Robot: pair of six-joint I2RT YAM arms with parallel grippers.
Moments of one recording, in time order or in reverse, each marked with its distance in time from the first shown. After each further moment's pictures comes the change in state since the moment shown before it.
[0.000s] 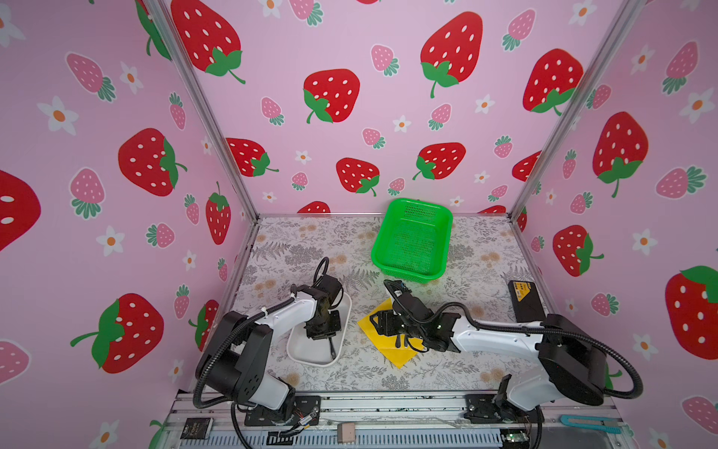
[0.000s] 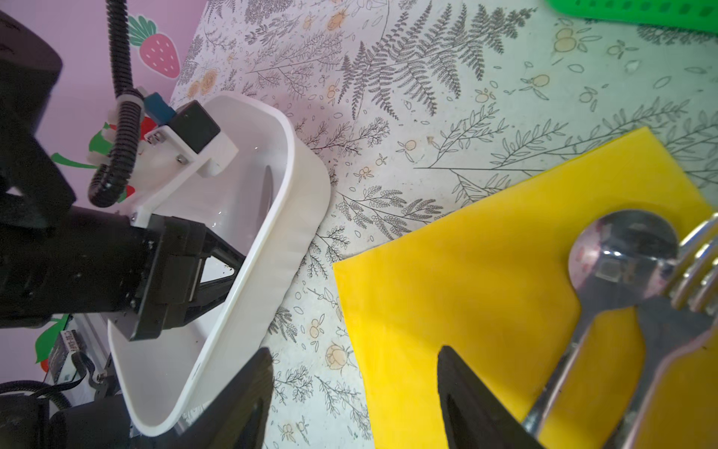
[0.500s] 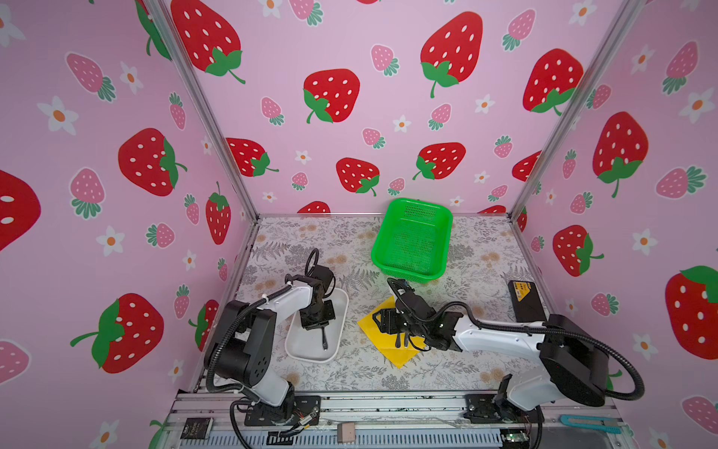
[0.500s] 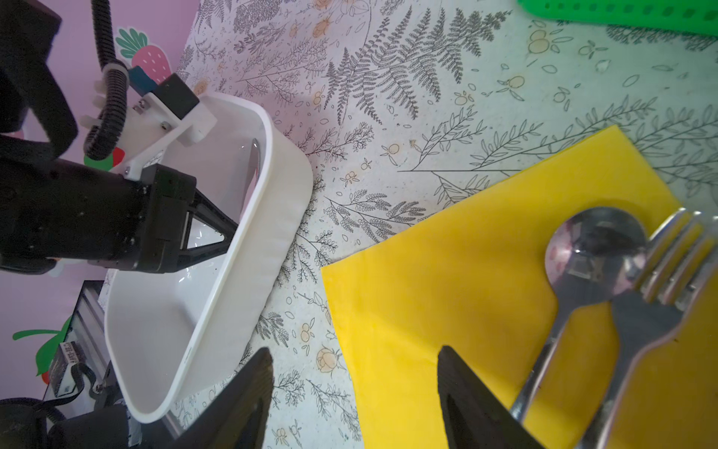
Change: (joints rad) left arm 0.130 0.087 0.092 -0.003 -0.032 0.033; right arm -0.034 -0.014 -0.019 0.000 -0.006 0.007
